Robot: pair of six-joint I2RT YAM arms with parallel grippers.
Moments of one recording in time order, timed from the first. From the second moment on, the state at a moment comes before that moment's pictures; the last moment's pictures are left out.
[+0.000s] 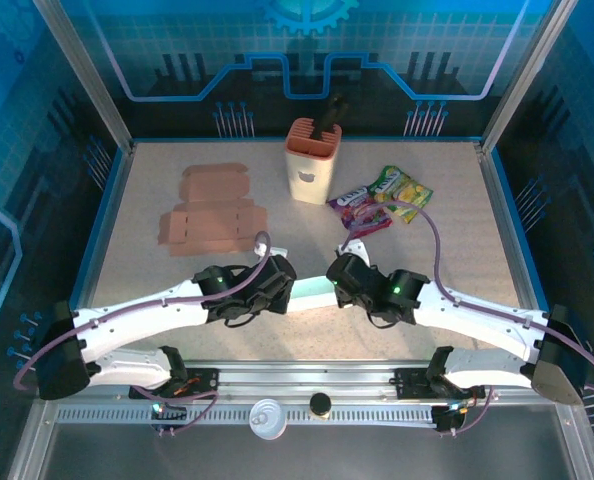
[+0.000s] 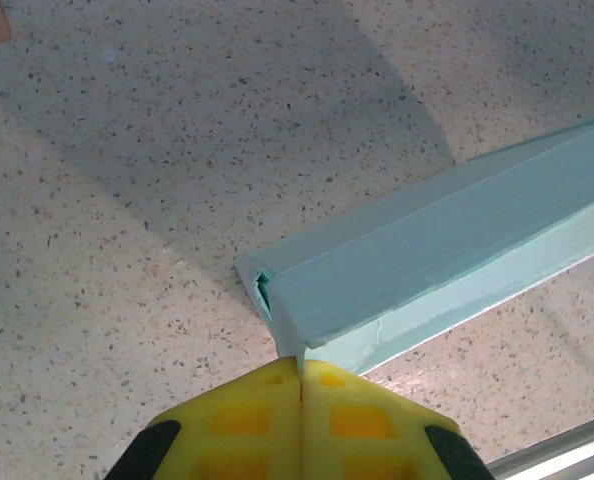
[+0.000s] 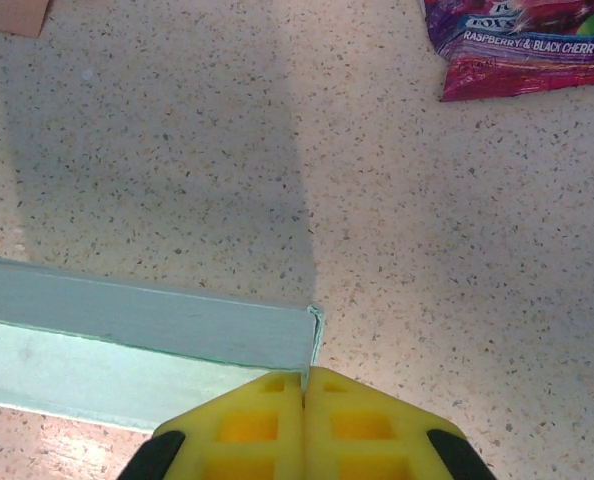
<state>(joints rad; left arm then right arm) -1.02 1.23 0.91 -0.73 -0.25 -0.83 1.03 1.17 0.83 -0.67 0.46 0.63</state>
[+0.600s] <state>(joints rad) -0.99 1.26 0.94 -0.74 -0.24 -0.96 1.06 1.16 0.80 -0.66 0.51 0.65</state>
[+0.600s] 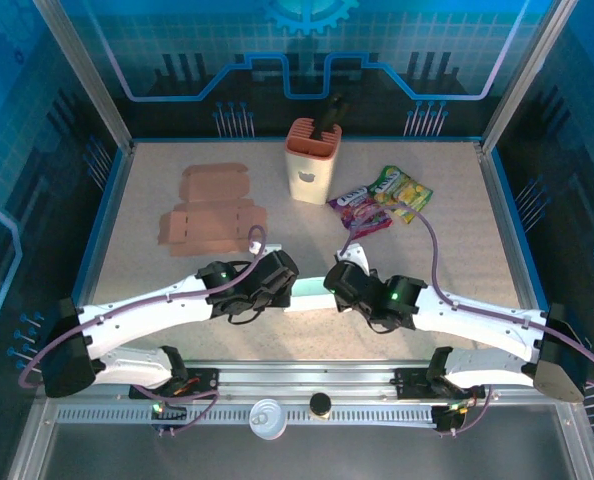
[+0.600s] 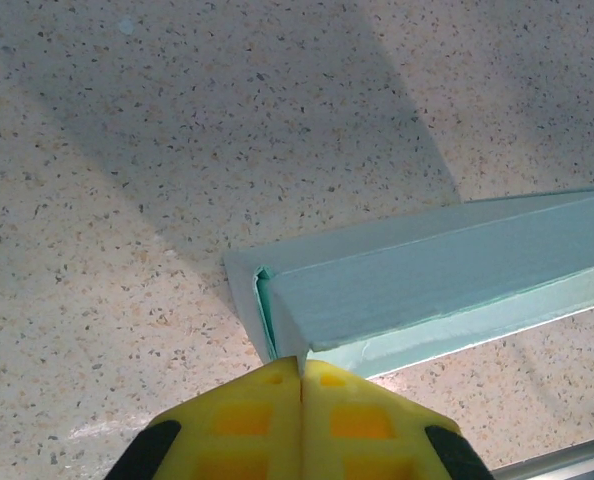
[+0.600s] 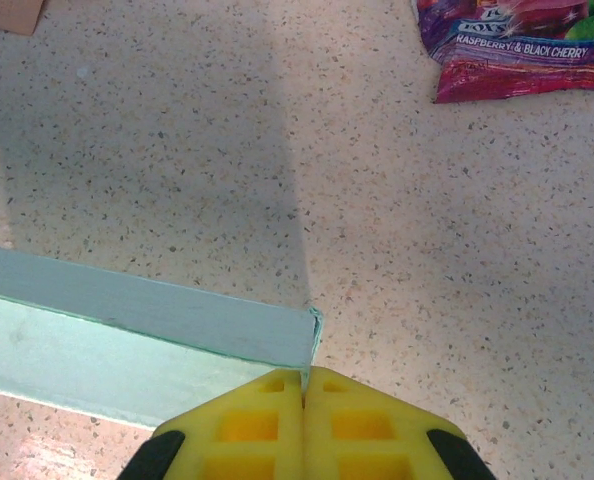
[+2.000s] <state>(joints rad) -1.06 1.25 0.82 -0.55 -0.34 -0.90 1.00 0.75 0.61 -0.59 0.26 0.99</state>
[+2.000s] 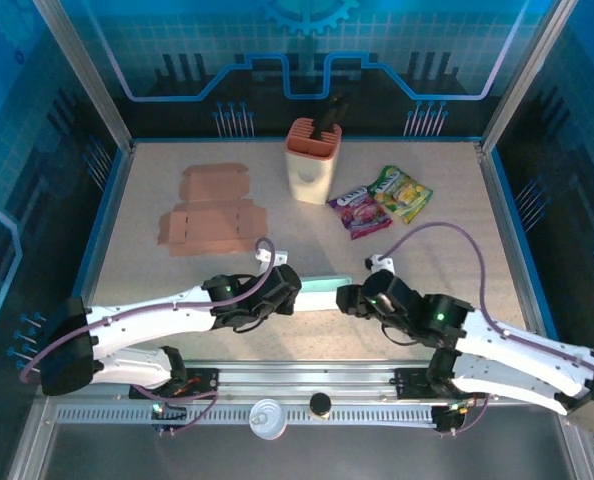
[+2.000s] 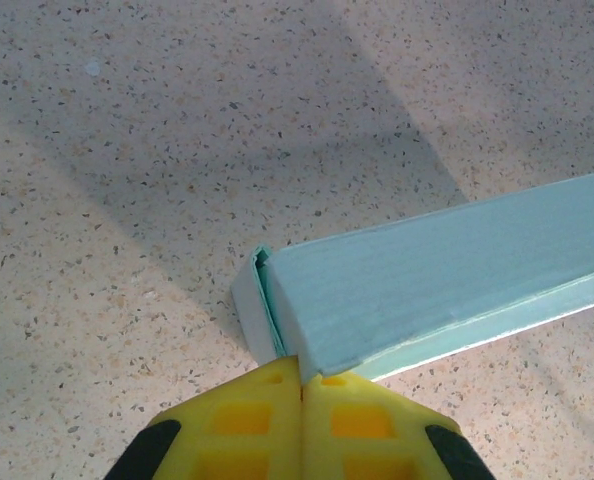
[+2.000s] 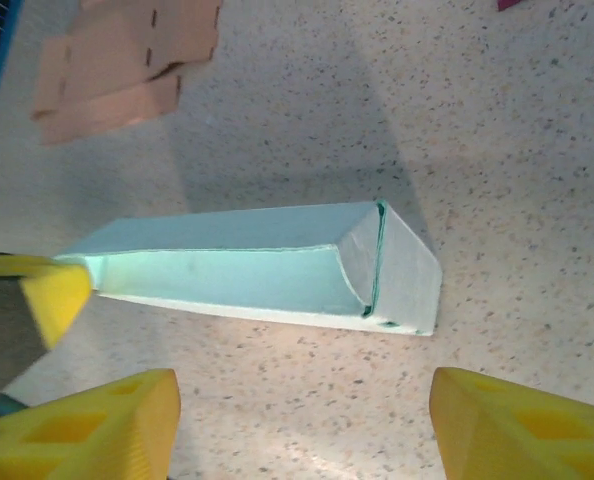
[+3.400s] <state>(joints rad) -1.06 1.07 0.78 -0.53 -0.30 -0.99 0.76 0.75 0.27 -0.08 -0.05 1.79</state>
